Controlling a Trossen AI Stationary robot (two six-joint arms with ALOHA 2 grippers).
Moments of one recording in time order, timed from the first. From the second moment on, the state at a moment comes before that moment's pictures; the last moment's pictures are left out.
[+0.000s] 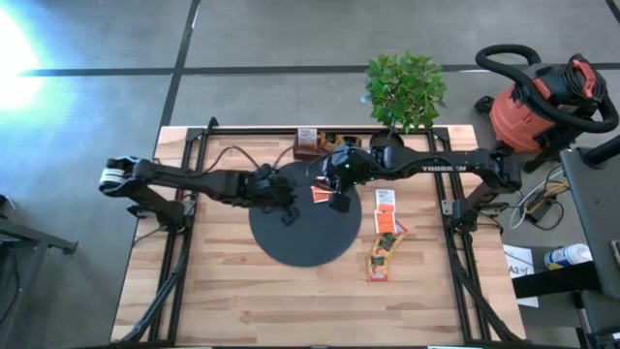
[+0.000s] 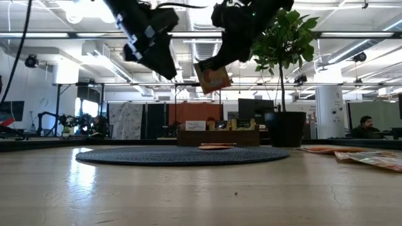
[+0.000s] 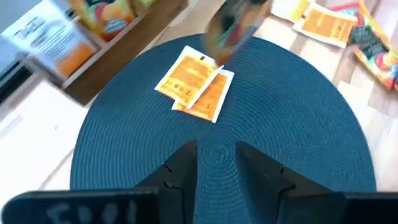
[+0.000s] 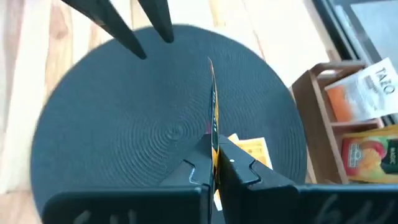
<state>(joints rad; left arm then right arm) -0.02 1.44 1.12 -0.55 -0.38 -0.46 -0.15 1.62 1.33 -0.53 0.03 0.02</state>
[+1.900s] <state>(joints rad) -0.02 0.78 0.49 -0.08 -0.51 -0.66 -0.56 1.90 1.32 -0.24 0.03 0.01</state>
